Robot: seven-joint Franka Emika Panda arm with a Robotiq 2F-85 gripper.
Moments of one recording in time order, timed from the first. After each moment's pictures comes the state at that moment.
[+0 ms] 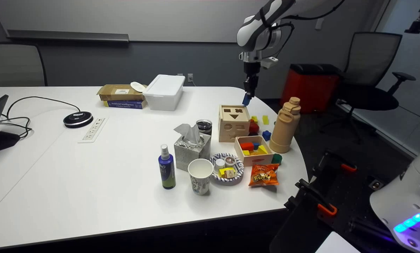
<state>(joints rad) -0.37 0.76 0.01 -1.55 -0.05 2.15 -0.57</state>
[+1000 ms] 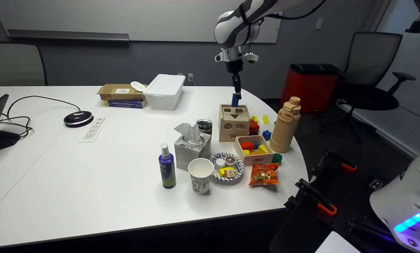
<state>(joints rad) -0.23 0.82 0.03 -1.39 -0.13 1.92 -0.88</state>
